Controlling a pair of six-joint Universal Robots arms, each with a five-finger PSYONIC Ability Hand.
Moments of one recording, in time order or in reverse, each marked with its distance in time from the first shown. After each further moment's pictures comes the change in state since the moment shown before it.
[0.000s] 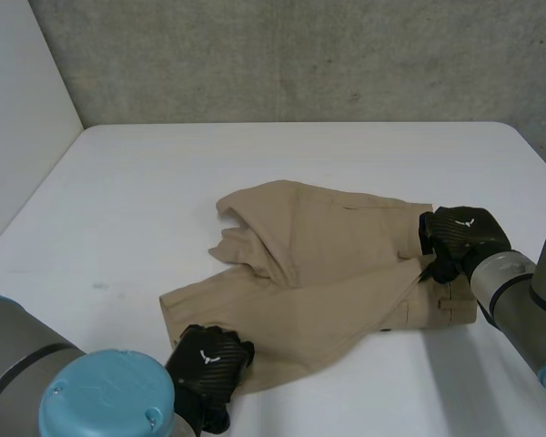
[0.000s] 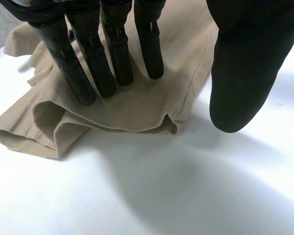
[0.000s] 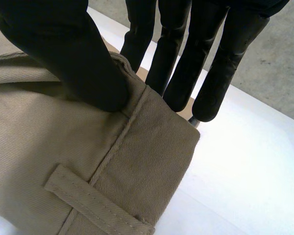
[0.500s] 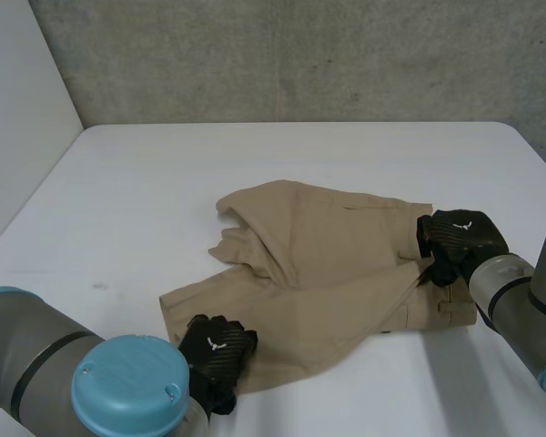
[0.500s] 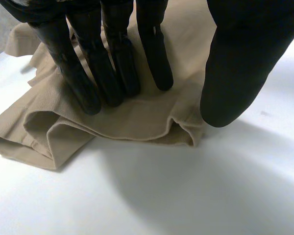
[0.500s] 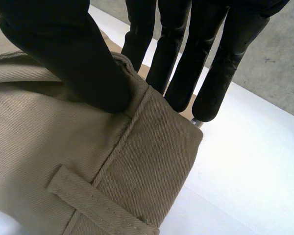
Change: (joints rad) left arm 0.022 -0.084 0.042 0.073 0.002 0.013; right arm 0.002 0.001 0.010 -0.001 -0.007 0.000; left_hand 0.189 0.172 0.166 0.176 0.175; right_hand 0.000 0.000 0.000 0.000 0.000
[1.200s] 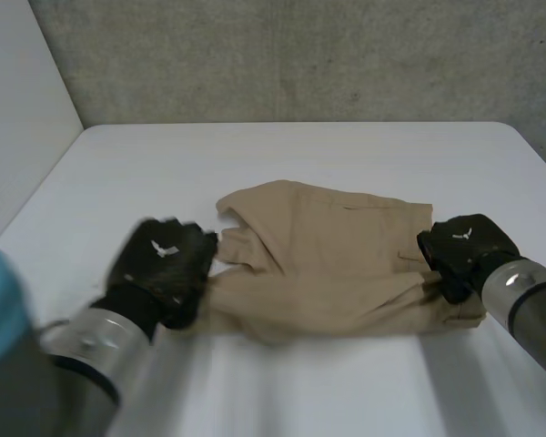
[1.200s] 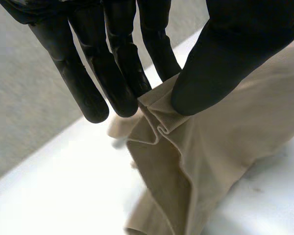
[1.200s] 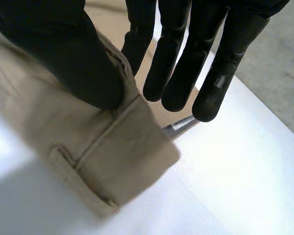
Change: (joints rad) left arm 0.149 0.374 0.077 -0.167 0.069 0.095; right arm 0.014 -0.124 0.001 0.214 -0.011 -0.299; left_hand 0.356 0.456 0.447 0.455 0.410; right_hand 0.000 0.000 0.003 0.000 0.000
